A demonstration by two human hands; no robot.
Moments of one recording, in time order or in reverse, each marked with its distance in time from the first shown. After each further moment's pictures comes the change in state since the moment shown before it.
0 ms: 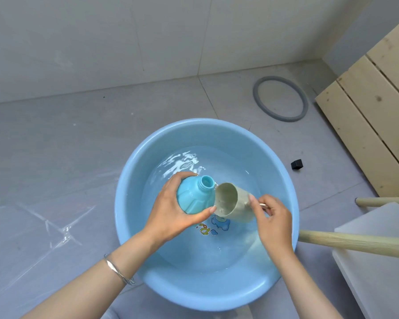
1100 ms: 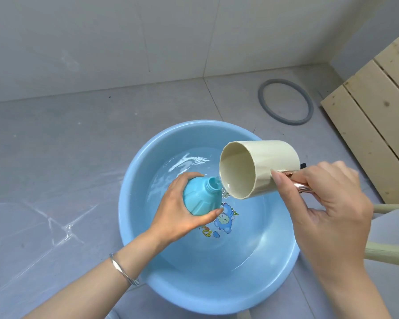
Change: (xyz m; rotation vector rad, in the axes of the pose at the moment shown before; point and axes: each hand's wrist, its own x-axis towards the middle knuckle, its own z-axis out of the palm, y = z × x) left_hand 0.001 0.003 0.005 0.020 0.013 0.008; right_hand 0.000 -0.131 -0.071 -0.253 0.290 -0.647
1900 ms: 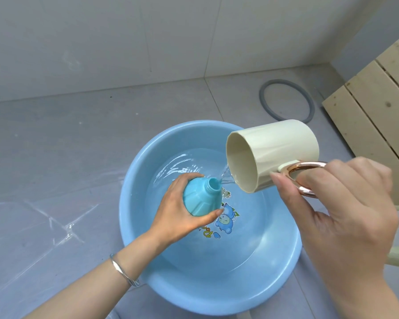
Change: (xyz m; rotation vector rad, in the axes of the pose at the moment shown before) left_hand -0.002 0.000 -0.001 -0.015 0.014 0.013; right_hand 0.010 -0.007 -0.012 -0.175 0.093 -0.301
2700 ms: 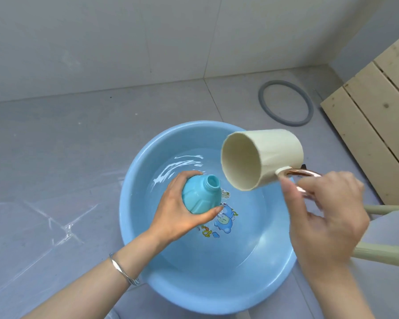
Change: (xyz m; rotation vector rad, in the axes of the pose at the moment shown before) left_hand 0.001 0.006 -0.003 -0.018 0.011 -0.016; right_hand -0.026 0.003 0.021 0.216 0.086 0.240
